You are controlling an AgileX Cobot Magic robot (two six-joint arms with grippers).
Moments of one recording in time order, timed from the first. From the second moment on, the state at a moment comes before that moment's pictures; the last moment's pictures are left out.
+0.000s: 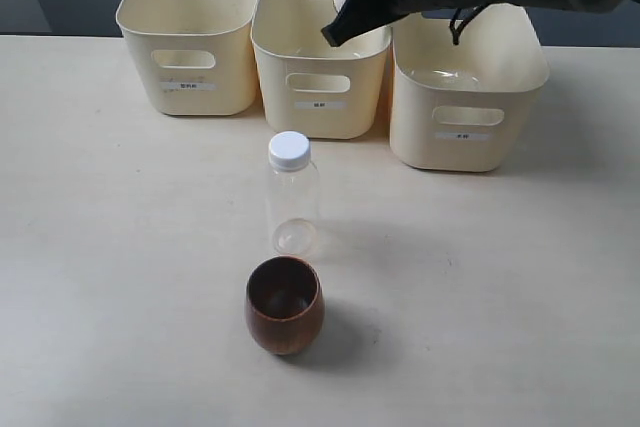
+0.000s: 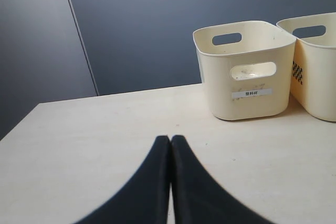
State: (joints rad) left arm 0.01 0.00 0.00 0.00 0.14 0.12; right arm 0.44 1.98 -1.48 0.16 0.14 -0.60
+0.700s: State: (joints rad) left arm 0.01 0.00 0.00 0.00 0.14 0.12; right arm 0.43 2.16 -1.71 0.17 0.38 -0.60
